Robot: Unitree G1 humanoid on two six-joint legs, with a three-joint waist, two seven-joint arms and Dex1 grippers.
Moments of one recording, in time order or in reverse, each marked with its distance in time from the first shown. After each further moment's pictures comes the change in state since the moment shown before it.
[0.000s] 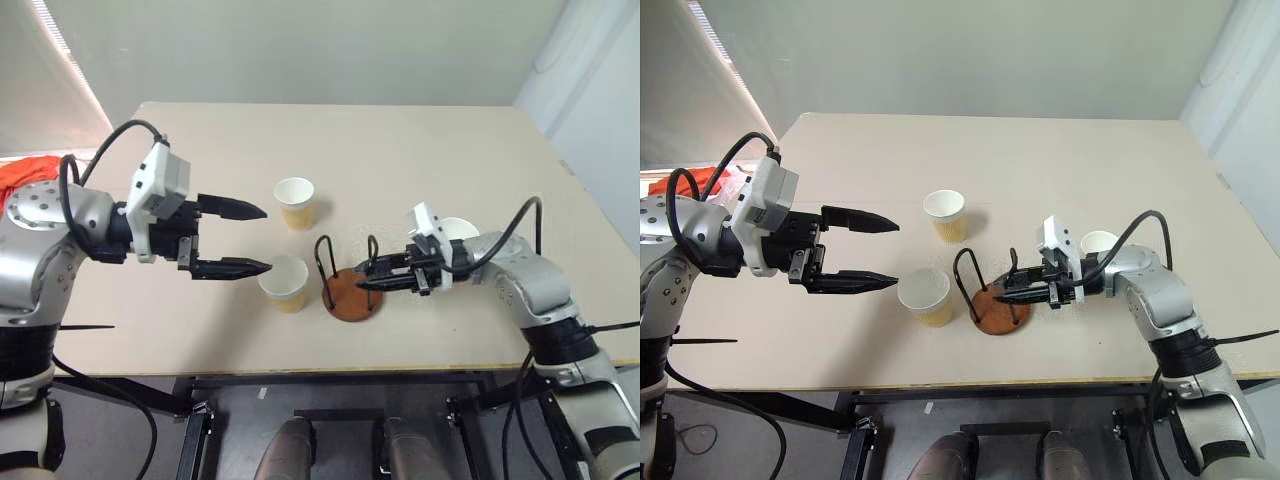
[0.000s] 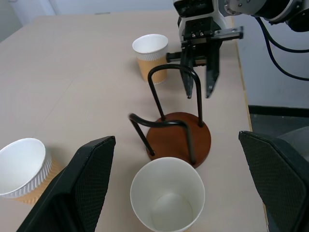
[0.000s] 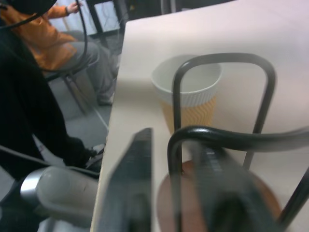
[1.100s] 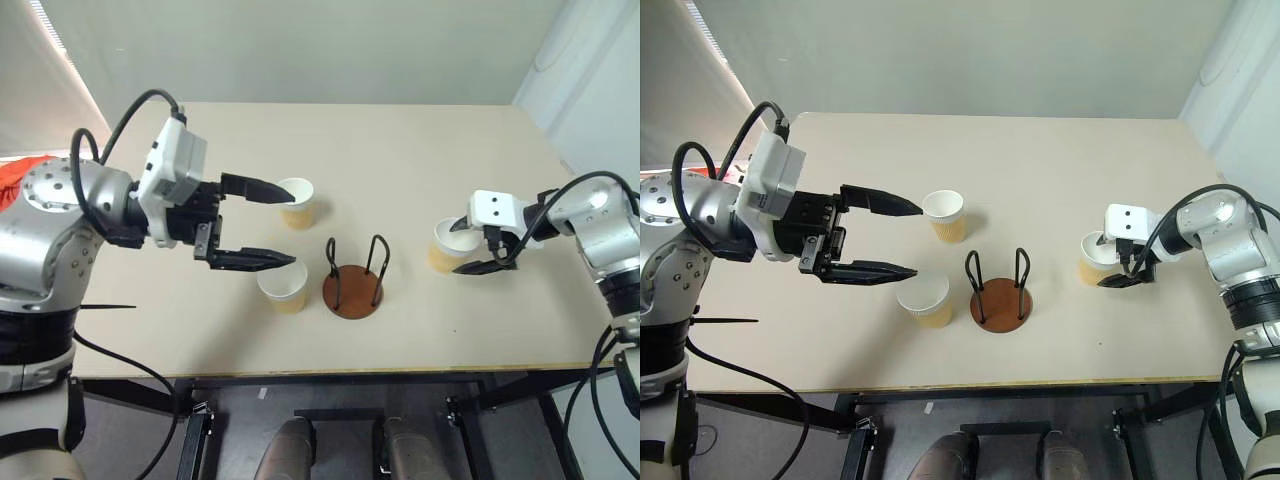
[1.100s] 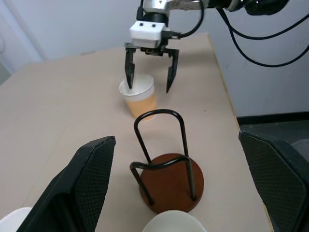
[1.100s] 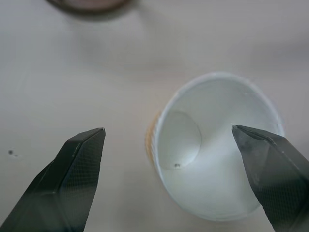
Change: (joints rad) left arm -0.111 -0.057 -0.036 -0.056 -0.041 -0.001 0.006; right arm -0.251 -0.308 0.106 0.483 -0.501 -0.460 0.127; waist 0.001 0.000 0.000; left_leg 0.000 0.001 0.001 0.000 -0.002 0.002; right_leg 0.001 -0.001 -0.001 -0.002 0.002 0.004
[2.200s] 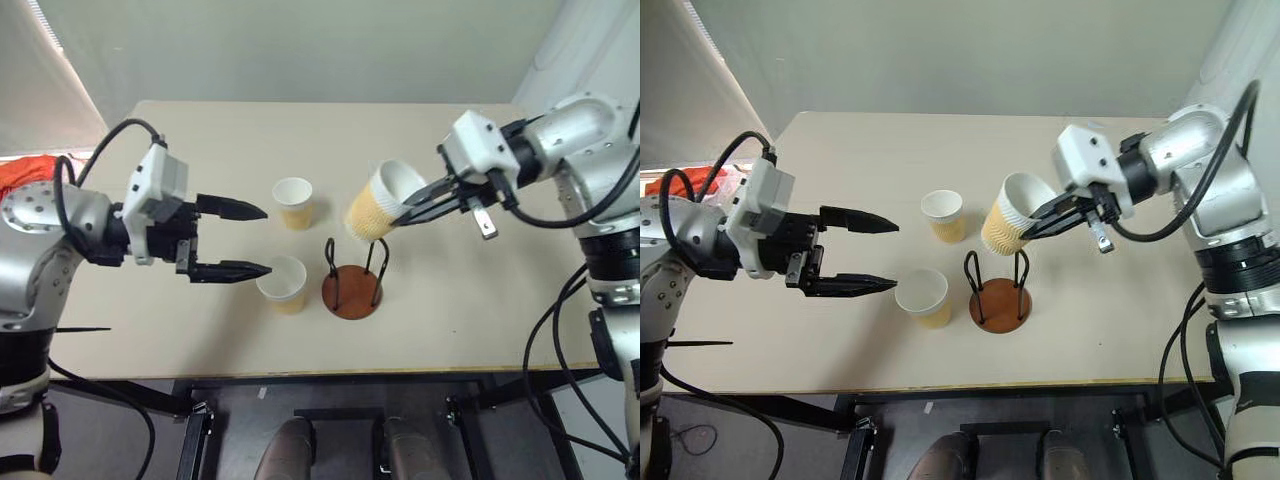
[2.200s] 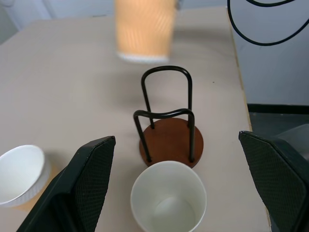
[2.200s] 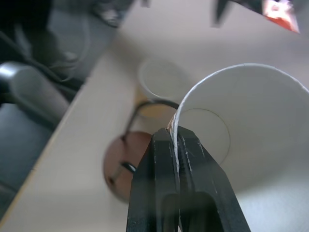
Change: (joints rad) left arm 0.148 0.079 0.068 0.019 0.022 -0.016 0.006; right arm -0.221 0.118 -0.002 -0.363 0.404 0.189 0.199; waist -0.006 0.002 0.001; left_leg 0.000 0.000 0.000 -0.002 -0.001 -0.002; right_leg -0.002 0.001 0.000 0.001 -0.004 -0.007
